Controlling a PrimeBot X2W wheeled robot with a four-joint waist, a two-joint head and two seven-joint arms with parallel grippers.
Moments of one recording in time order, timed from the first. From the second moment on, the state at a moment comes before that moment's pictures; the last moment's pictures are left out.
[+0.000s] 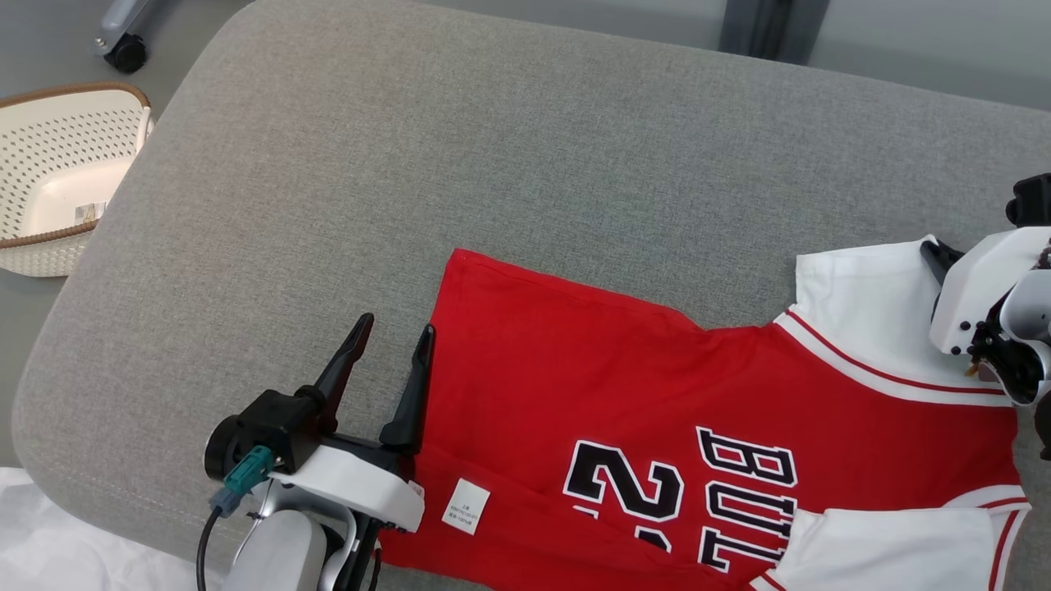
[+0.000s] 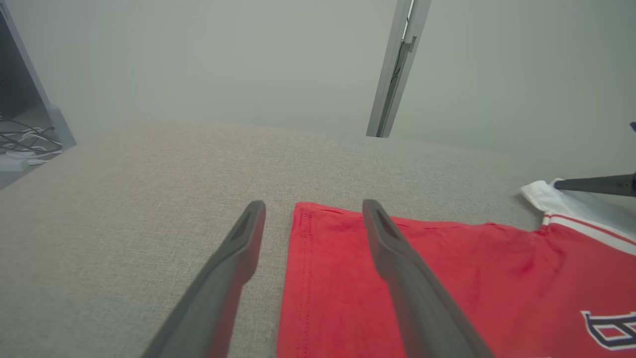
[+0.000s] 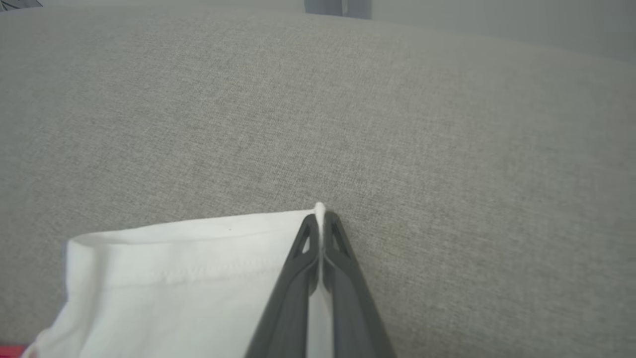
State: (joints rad) left arm -0.23 0.05 -0.24 0.31 -0.29 -0.11 -0.26; right arm -0.91 -0.43 0.76 1.08 0.93 0.13 0.10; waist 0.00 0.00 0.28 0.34
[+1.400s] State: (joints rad) left arm -0.77 0.36 -0.83 0.80 -0.62 -0.13 -0.05; right arm -0.98 -0.39 1.02 0.96 1.02 0.13 -0.17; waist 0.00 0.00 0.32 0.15
